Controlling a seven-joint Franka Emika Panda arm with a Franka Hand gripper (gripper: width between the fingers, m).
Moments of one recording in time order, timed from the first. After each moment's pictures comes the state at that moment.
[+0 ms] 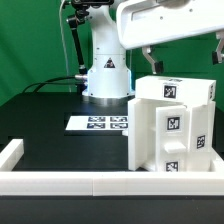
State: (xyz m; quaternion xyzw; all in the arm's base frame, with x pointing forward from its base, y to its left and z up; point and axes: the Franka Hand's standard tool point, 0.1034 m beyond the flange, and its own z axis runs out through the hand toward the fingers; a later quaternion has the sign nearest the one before) arm 0.604 0.090 0.184 -0.98 0.15 -0.05 0.10
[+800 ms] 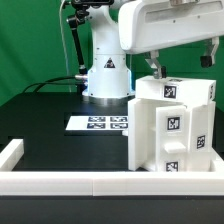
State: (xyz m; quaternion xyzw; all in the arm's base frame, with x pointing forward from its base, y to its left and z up) arm 0.586 0.088 0.177 -0.97 -0.22 -0.05 0.07
